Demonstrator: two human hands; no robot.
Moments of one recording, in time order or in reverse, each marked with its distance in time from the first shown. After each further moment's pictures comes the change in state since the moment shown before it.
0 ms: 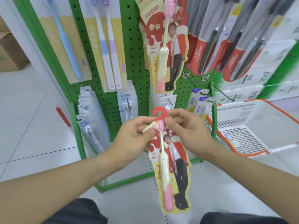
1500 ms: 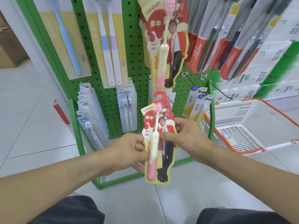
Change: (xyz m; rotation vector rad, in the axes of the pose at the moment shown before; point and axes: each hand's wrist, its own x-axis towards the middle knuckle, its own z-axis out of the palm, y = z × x) left_hand -0.017 -0.011 -0.020 0.200 -0.368 -0.334; right_hand -0.014 0.000 0.003 -0.015 -0.086 0.262
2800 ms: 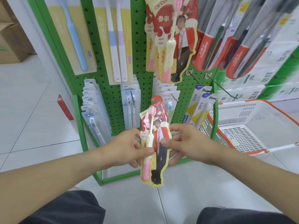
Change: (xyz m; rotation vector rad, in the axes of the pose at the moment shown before) left_hand 0.000 -0.007 -0.006 0.122 0.154 -0.069; right_hand -0.012 -0.001 -0.005 -0.137 -0.278 0.112
